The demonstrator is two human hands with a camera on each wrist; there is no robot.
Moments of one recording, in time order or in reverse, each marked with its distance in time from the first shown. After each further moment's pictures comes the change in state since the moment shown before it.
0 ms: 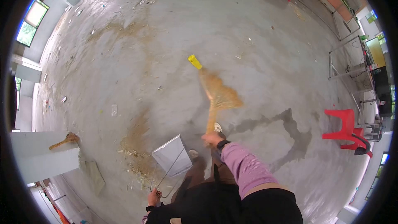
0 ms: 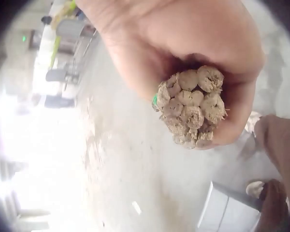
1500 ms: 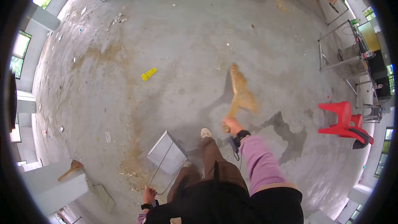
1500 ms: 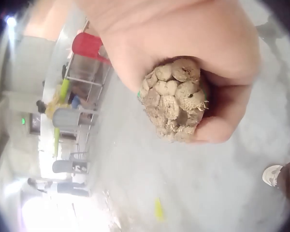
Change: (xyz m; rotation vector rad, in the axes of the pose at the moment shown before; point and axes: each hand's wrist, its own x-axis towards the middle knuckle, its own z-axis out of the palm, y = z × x) left_hand 0.048 0.209 0.149 -0.207 -0.051 -0.134; right_hand -0.019 -0.203 -0.257 0.326 0.262 -0.071
